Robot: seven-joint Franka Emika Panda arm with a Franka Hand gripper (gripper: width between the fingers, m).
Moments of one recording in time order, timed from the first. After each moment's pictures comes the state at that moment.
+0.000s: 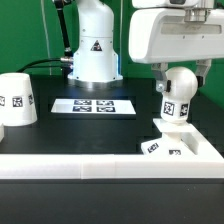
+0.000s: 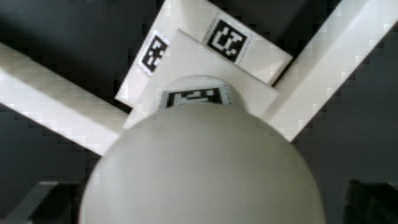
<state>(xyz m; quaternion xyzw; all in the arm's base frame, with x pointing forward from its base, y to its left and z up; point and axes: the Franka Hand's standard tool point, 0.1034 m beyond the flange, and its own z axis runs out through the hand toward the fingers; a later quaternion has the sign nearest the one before) 0.598 0.107 0.122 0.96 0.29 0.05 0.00</state>
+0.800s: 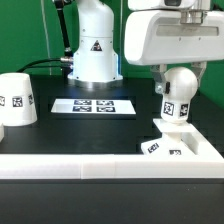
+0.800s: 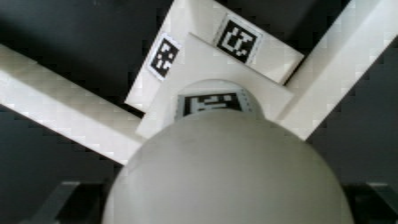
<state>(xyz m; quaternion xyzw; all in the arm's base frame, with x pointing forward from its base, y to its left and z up) 0.599 0.102 0.119 0.96 0.28 0.05 0.00</state>
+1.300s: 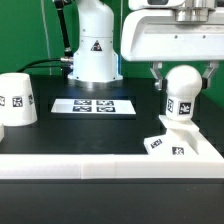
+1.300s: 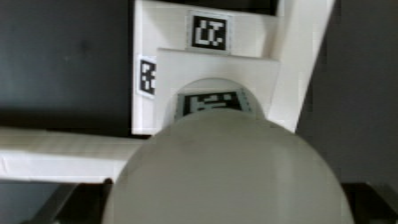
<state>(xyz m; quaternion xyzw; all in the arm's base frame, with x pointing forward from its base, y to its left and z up) 0.597 0.108 0.121 1.00 -0.01 0.05 -0.01</state>
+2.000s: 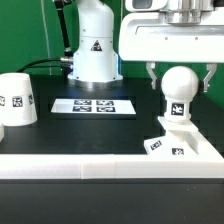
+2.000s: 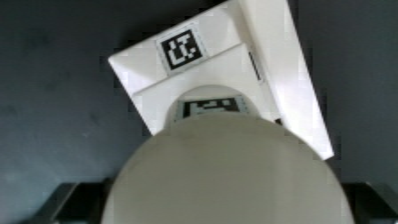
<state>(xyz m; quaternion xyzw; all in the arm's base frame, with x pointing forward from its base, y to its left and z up) 0.597 0.105 0.119 0.97 -0.24 0.04 -0.03</state>
